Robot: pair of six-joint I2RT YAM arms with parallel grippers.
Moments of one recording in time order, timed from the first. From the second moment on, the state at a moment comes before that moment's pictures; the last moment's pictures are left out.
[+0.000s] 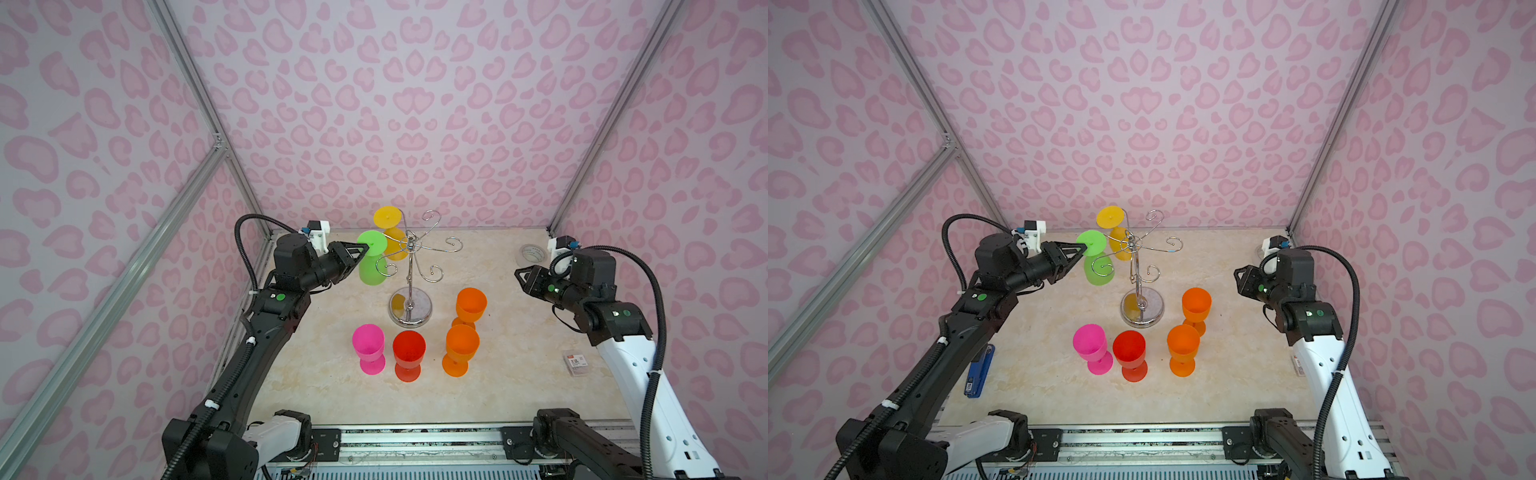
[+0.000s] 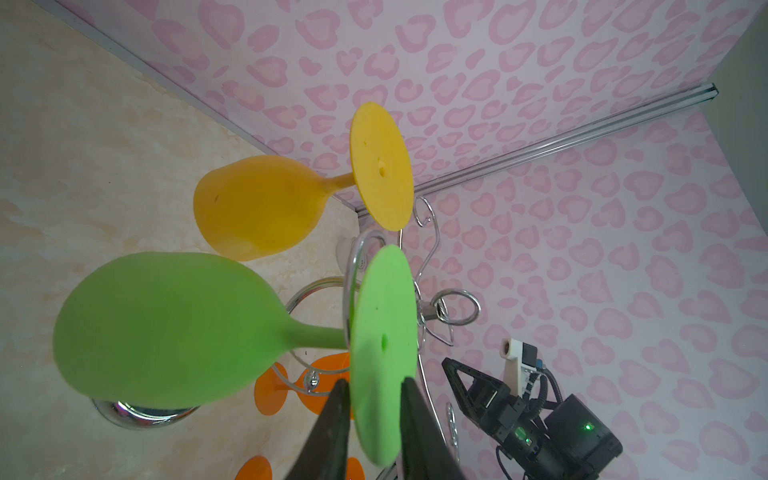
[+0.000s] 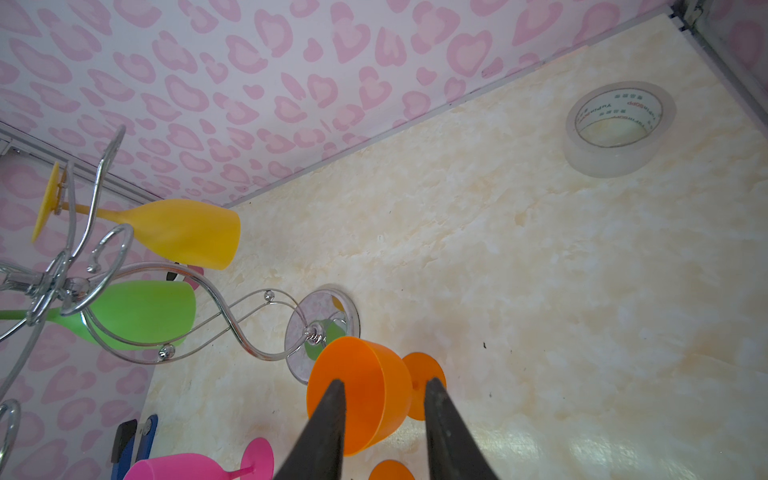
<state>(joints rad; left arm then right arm) -0.21 1.19 1.11 -0.16 0.59 -1.03 0.03 1.01 1.13 -0.71 -0.27 0.44</state>
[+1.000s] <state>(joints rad) -0.21 1.17 1.13 -0.17 0.60 -1.07 0.03 1.02 1.11 -0.69 -0.29 0.44</state>
